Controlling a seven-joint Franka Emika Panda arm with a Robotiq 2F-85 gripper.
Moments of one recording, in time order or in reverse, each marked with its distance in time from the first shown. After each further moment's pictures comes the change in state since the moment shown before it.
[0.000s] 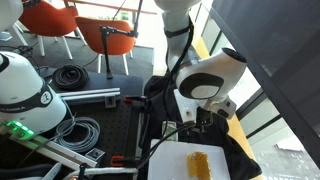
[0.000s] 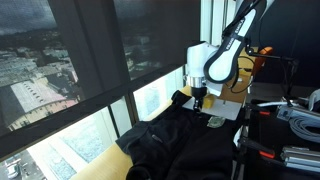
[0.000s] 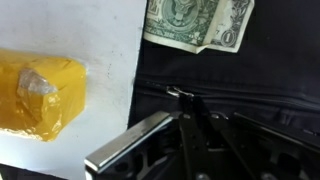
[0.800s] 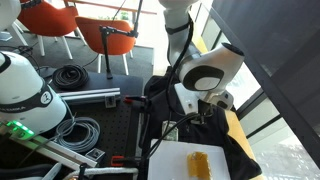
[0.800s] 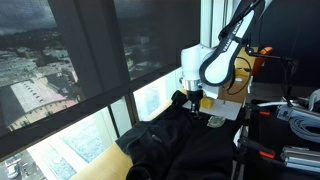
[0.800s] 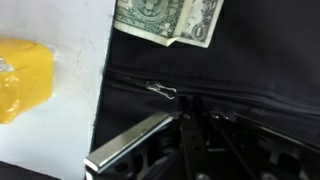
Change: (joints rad) arm 0.059 0.026 0.005 0.052 0.000 -0.060 0.000
